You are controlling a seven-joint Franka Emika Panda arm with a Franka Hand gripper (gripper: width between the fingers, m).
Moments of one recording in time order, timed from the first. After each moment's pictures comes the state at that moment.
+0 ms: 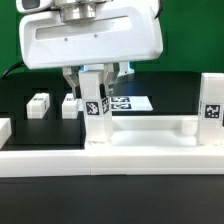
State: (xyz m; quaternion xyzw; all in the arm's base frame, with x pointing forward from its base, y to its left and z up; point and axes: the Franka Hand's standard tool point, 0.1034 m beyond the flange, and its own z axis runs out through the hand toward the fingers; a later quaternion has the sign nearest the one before) arm 0.636 -0.065 0.100 -0.96 0.25 -0.06 0.06
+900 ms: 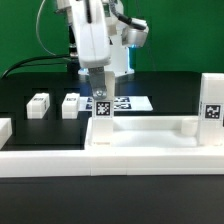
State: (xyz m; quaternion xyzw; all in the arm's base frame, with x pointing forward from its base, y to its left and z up) arm 0.629 -0.055 0.098 -0.68 0.72 -0.01 0.10
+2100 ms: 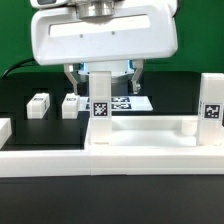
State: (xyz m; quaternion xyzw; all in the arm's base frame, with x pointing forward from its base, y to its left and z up) arm 0.631 -0.046 0.104 -0.99 0.12 -0.06 0.04
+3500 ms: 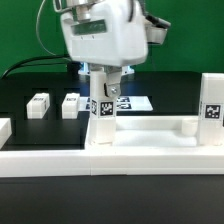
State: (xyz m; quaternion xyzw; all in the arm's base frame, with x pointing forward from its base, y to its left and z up) arm 0.627 -0.045 0.102 -0.78 0.62 0.01 0.08
